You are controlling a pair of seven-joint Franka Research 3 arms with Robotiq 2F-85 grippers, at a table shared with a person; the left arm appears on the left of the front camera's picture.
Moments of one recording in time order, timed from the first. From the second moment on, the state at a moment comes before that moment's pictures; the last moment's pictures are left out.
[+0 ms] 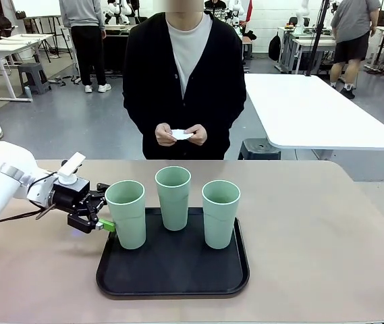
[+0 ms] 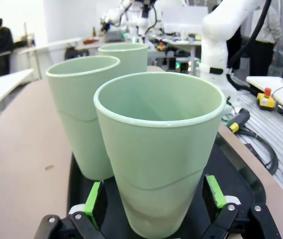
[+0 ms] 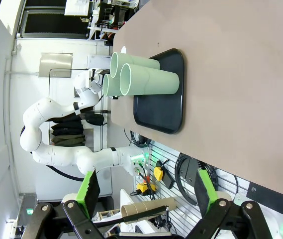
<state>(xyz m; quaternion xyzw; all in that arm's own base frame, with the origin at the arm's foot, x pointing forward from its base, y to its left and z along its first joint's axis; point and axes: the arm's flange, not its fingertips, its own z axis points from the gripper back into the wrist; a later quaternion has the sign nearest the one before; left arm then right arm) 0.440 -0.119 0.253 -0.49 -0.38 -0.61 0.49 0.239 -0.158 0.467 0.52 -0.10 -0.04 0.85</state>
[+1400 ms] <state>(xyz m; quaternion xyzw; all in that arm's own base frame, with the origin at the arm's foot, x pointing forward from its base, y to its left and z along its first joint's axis) 0.438 -0.150 0.245 -0.51 -0.36 -0.62 0.47 0.239 -0.158 0.467 0.52 -0.10 -0.04 0.85</state>
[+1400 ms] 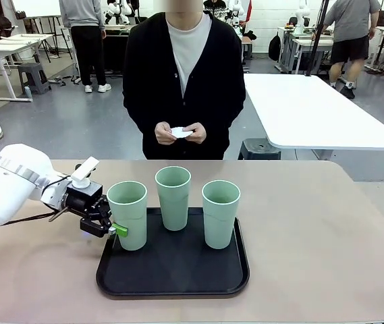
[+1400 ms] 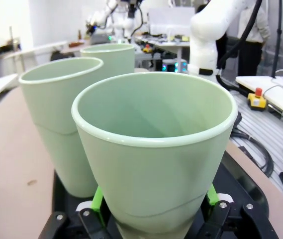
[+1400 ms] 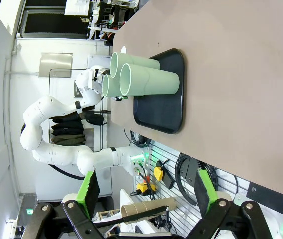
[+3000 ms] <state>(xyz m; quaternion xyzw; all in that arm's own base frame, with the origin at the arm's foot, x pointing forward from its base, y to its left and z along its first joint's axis) 0.353 -0.109 0.461 -0.47 -0.41 -0.60 0.51 0.239 -0.158 0.467 0.52 -0.10 -0.04 0.85</state>
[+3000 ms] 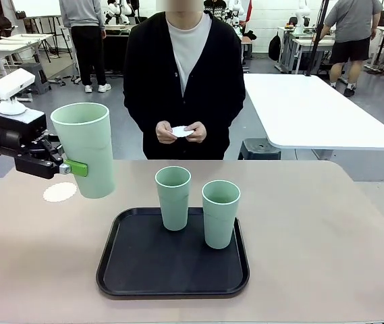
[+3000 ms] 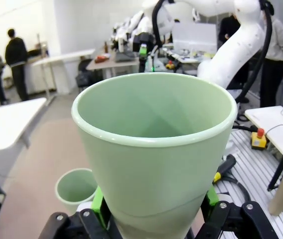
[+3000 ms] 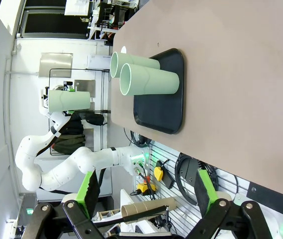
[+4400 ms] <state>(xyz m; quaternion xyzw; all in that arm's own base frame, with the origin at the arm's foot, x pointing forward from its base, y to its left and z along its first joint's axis) 0.469 0.110 0.489 -0.34 -0.54 -0.49 0.60 0.239 -0.158 0.467 0.52 -0.10 -0.04 0.85</state>
